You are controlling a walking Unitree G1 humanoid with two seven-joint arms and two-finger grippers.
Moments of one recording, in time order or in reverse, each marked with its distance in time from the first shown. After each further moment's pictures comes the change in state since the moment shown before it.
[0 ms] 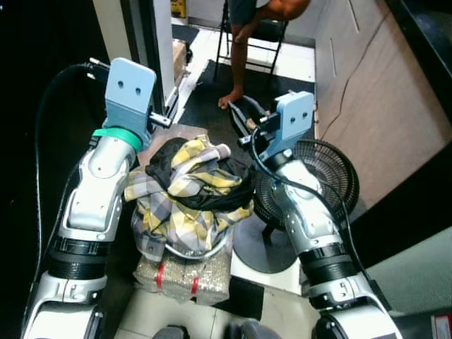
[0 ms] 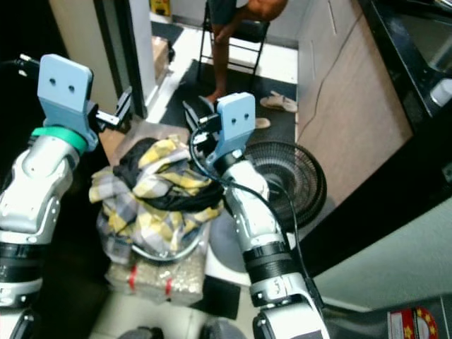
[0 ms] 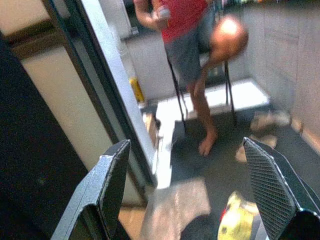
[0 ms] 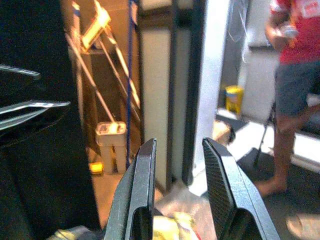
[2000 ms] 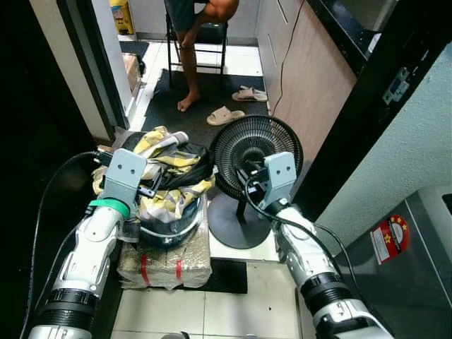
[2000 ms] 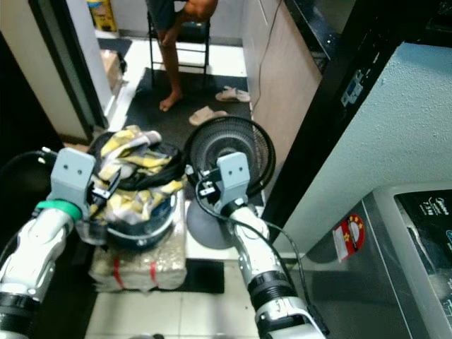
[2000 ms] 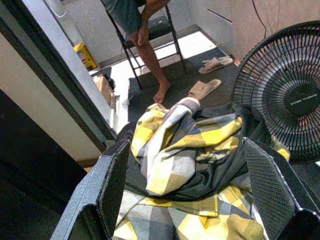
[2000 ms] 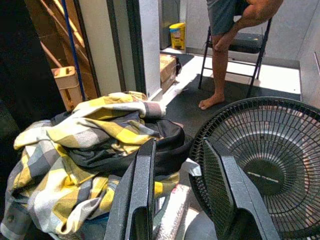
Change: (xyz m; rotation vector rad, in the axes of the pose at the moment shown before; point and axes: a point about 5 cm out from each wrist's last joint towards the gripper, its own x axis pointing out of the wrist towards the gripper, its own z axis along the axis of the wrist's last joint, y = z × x) left arm -0.049 0.001 -0.095 0.021 0.207 0.009; right arm -0.042 0.003 -0.071 0.050 0.229 -0.040
